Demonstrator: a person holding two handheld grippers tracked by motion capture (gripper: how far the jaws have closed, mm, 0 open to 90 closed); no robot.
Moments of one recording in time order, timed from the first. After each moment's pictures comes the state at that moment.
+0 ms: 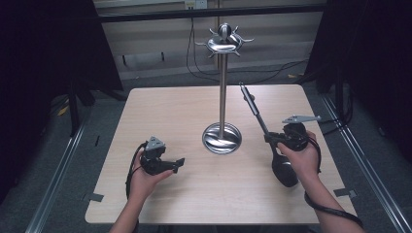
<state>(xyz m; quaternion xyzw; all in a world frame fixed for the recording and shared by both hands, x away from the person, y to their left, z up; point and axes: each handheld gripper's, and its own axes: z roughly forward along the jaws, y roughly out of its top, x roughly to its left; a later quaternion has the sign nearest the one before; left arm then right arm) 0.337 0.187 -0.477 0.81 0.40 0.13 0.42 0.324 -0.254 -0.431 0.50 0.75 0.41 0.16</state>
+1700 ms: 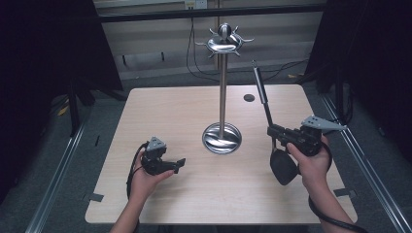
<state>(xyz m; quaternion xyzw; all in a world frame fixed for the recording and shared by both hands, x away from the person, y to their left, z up) 0.337 0.185 -0.479 0.81 0.40 0.13 0.42 0.289 -0.263 -0.403 0.44 0.67 0.56 0.19</state>
